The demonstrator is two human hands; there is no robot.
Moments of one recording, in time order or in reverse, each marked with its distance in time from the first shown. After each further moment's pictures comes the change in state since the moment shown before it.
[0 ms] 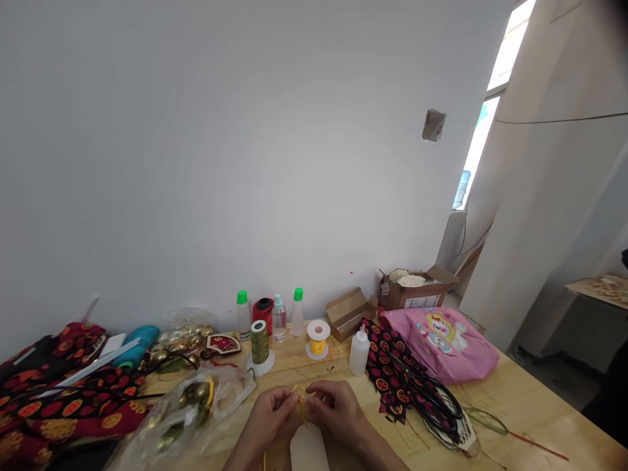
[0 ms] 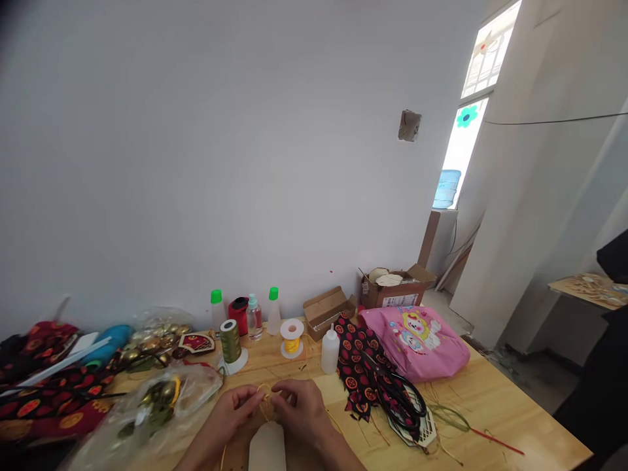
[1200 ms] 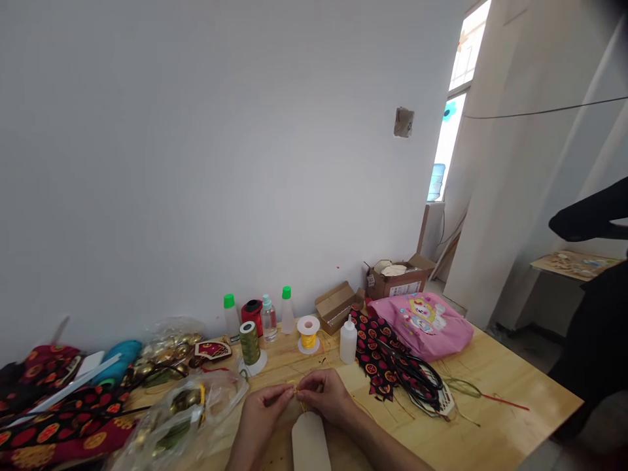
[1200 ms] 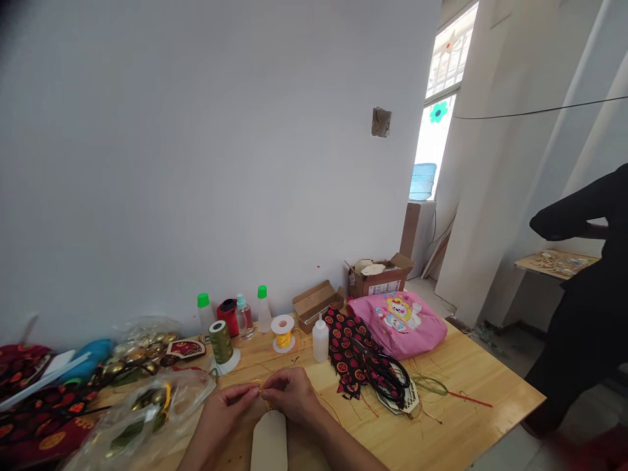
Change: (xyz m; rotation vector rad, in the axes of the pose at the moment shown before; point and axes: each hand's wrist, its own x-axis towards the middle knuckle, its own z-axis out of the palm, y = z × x) left_hand 0.000 -0.004 -0.001 0.124 0.162 0.091; right_hand 0.009 0.007 0.013 0.366 0.033 0.112
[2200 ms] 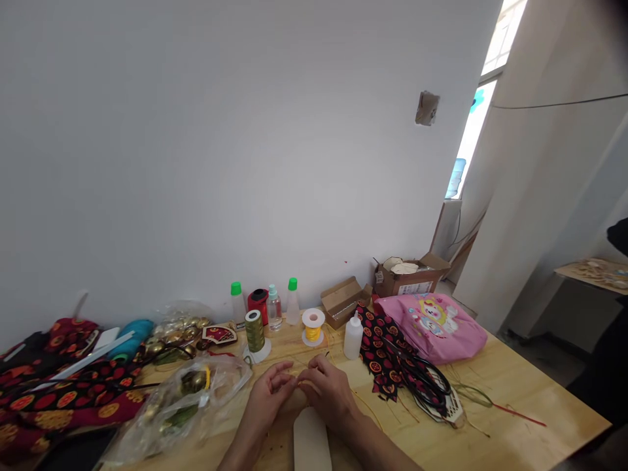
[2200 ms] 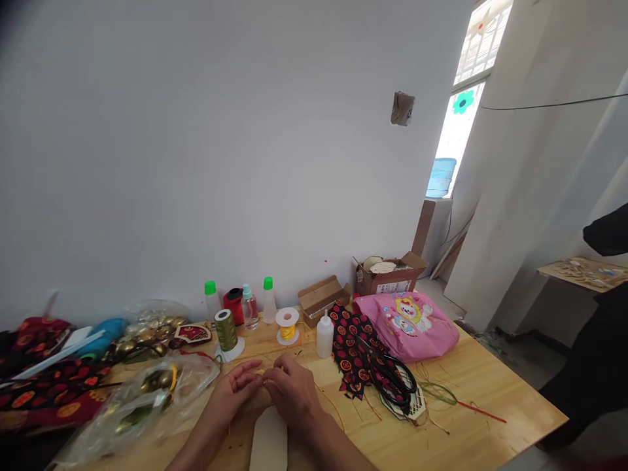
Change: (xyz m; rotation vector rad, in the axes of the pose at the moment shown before) left_hand -0.001 -0.001 0.007 -0.311 -0.054 -0.113; right_hand -0.014 -0.012 -0.006 -0.647 0.076 -0.493
